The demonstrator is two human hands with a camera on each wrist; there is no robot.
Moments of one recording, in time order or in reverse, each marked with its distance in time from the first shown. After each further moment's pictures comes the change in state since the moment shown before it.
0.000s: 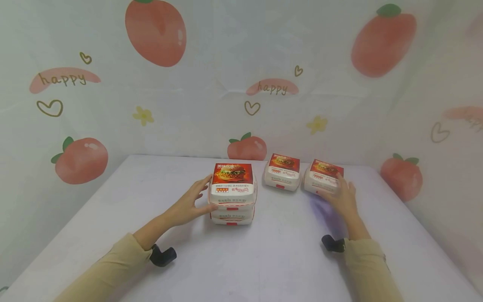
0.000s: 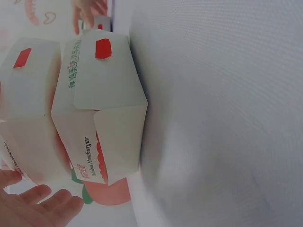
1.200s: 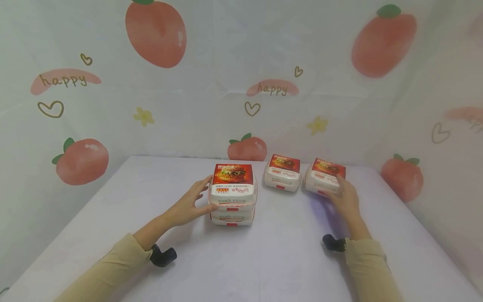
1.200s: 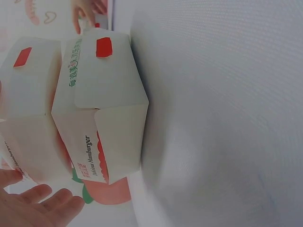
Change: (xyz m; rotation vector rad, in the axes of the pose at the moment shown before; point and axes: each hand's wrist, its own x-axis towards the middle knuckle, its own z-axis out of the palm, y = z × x) left_hand 0.000 0.001 -0.001 -0.007 -0.005 -0.025; right_hand 0.002 0.004 0.000 0.006 0.088 -0.117
